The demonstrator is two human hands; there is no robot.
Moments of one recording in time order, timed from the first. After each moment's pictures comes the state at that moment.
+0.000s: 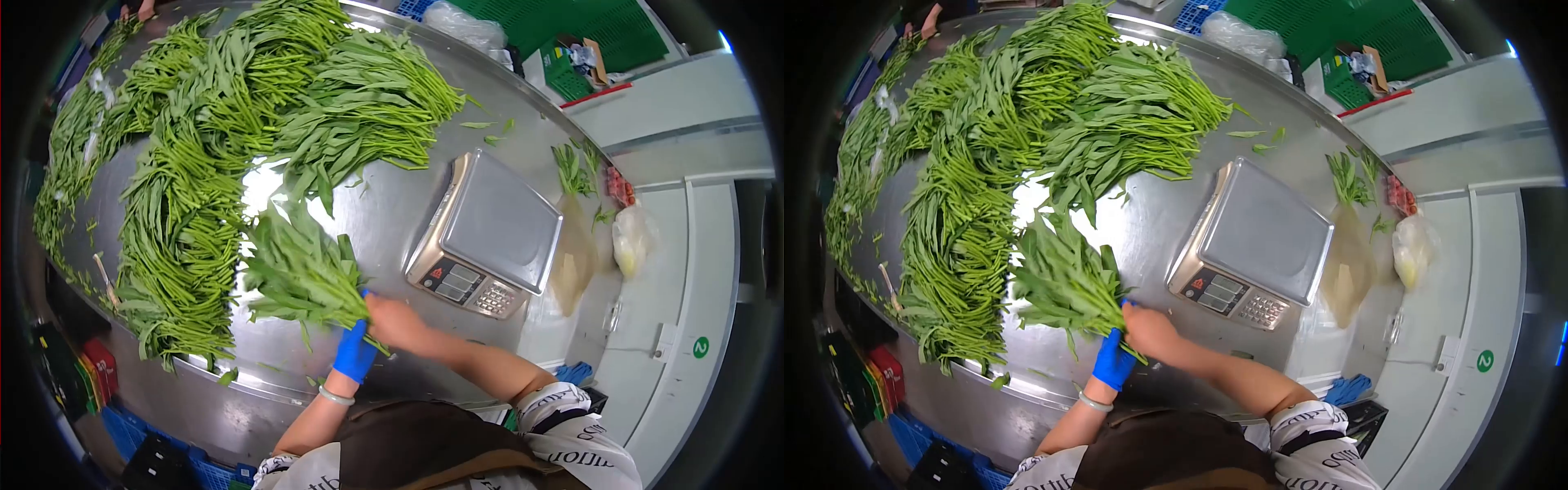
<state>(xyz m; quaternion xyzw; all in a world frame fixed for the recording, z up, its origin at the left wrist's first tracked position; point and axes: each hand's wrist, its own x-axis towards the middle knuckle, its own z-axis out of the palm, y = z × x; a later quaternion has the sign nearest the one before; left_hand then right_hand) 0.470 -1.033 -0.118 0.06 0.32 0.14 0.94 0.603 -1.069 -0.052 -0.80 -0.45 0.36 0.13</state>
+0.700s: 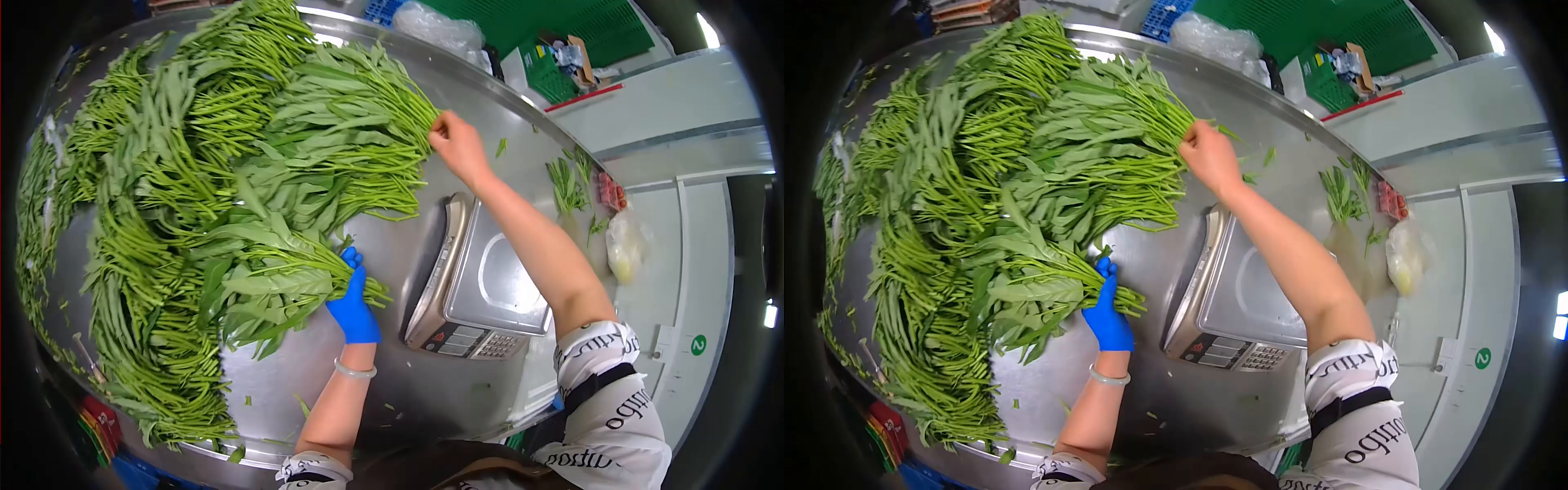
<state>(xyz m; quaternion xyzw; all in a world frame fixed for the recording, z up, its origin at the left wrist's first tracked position) 0.682 -0.921 -0.105 0.24 0.39 0.35 0.82 0.969 -0.929 -0.027 -0.90 -0.33 0.06 0.27</state>
